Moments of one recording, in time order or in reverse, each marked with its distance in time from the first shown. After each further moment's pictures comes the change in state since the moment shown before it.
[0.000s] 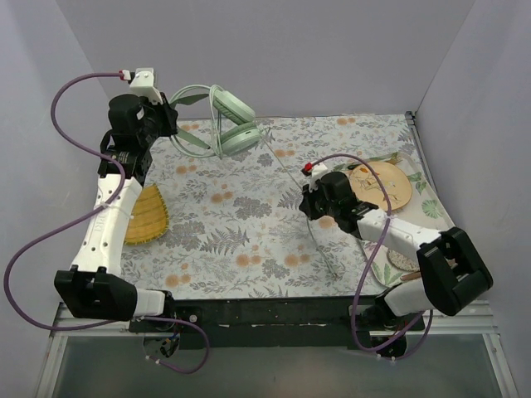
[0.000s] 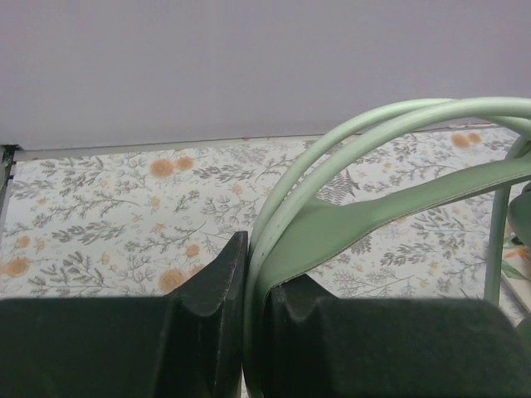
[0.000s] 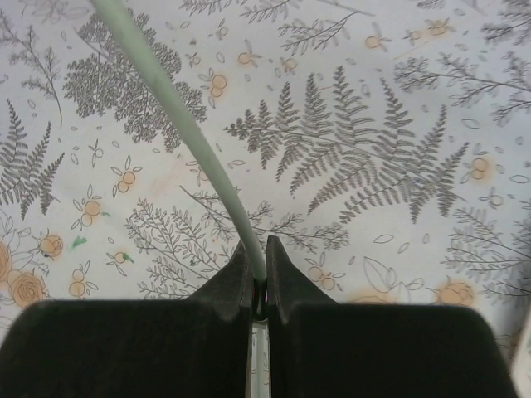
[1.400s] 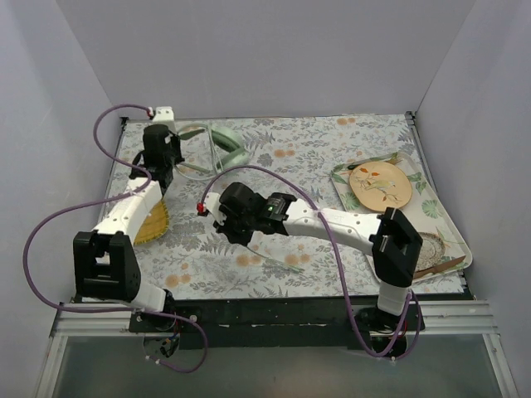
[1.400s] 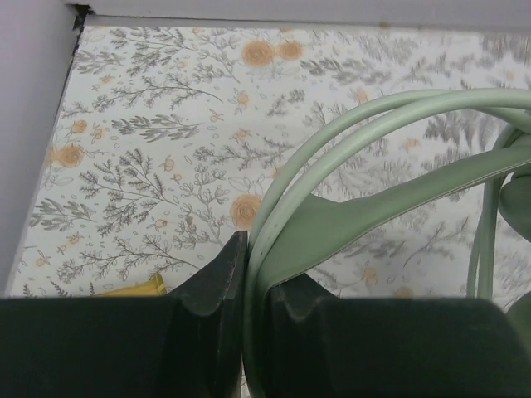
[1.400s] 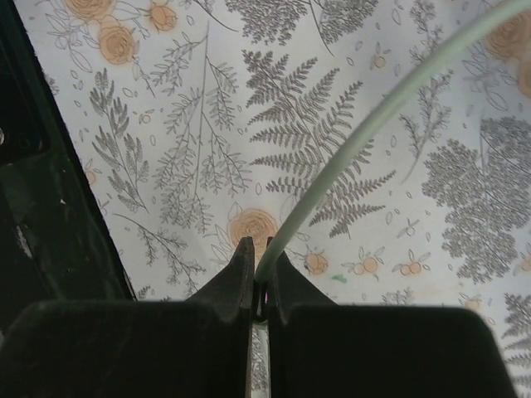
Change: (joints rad) left arm 0.009 0.123 -0.296 0.205 -0.251 0.004; right arm 0.534 0.394 0.745 -0.571 -0.035 -0.207
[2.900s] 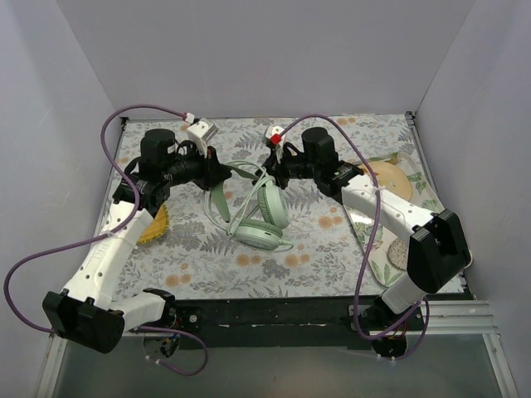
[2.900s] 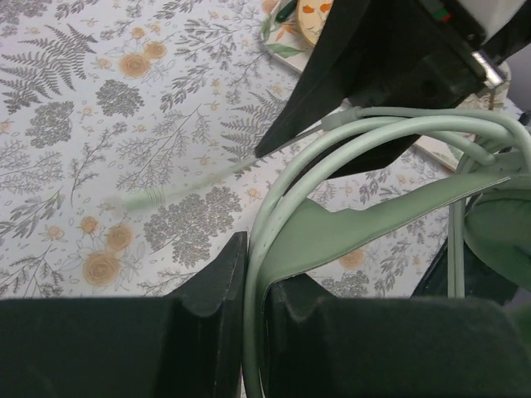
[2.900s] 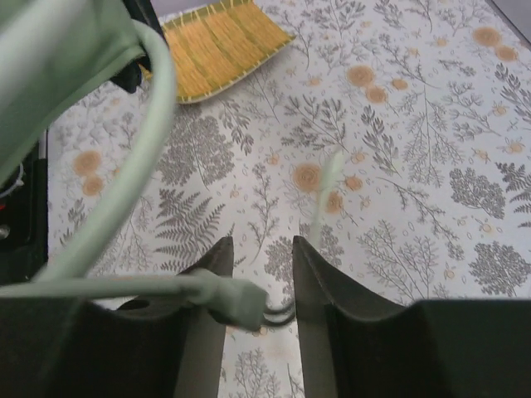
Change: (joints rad) left arm -0.251 -0.317 0.073 -0.428 0.747 0.106; right arm -0.484 -0.242 -0.225 0.484 -0.518 -0.053
